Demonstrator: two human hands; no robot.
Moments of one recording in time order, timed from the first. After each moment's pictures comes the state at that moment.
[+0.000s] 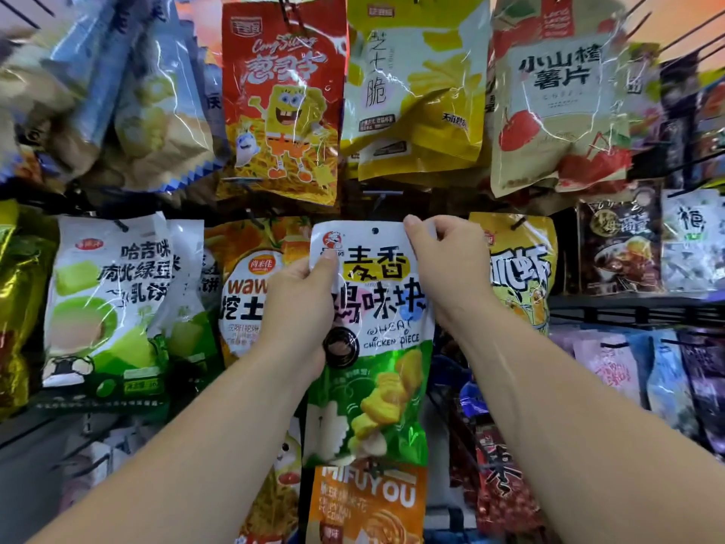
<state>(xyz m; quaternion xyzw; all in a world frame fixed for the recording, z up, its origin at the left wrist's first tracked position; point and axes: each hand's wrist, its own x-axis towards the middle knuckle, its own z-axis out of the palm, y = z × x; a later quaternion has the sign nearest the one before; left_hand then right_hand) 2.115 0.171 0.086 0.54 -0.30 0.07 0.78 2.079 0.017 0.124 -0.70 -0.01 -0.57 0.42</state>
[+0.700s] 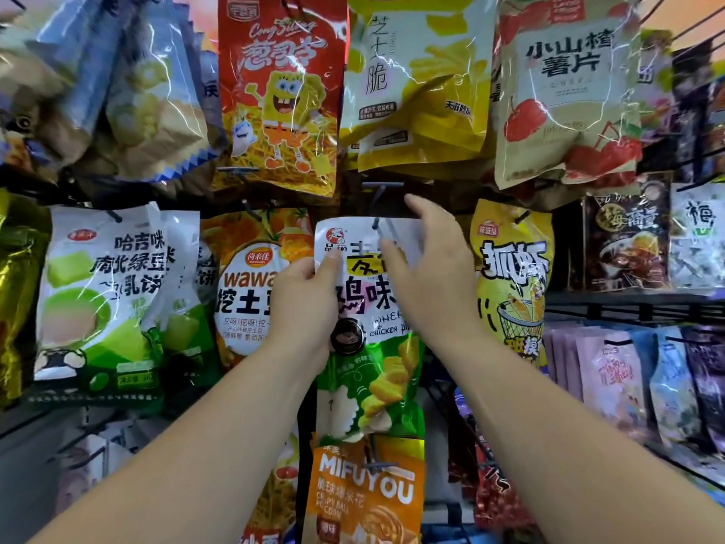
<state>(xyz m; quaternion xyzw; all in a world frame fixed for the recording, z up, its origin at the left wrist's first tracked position) 2.138 0.152 0.080 0.55 -0.24 0.12 0.79 2.084 0.028 0.096 -0.76 -0.02 -0.61 0.21</state>
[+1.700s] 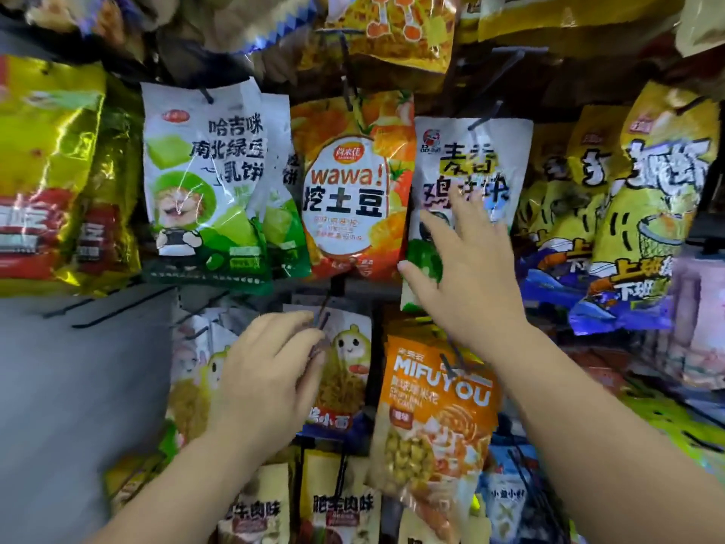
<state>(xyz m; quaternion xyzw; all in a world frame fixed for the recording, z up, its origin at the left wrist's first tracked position) 2.165 0.311 -0.107 0.77 -0.37 0.48 0.22 2.113 0.071 0.001 -0.89 0.01 -0.45 0.02</state>
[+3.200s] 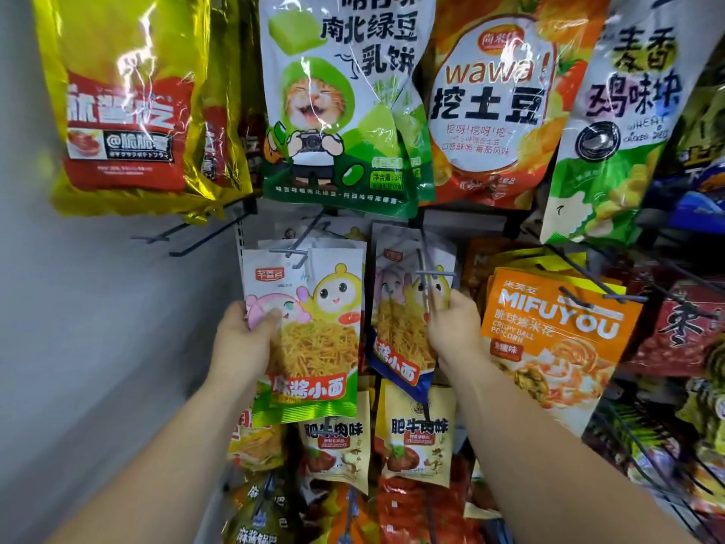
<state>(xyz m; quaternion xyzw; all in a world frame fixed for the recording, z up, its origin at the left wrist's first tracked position) 2.271 0.448 -0.201 0.69 -0.02 0.12 0.71 2.233 0.178 -0.188 -0.78 0.22 -0.32 0.48</state>
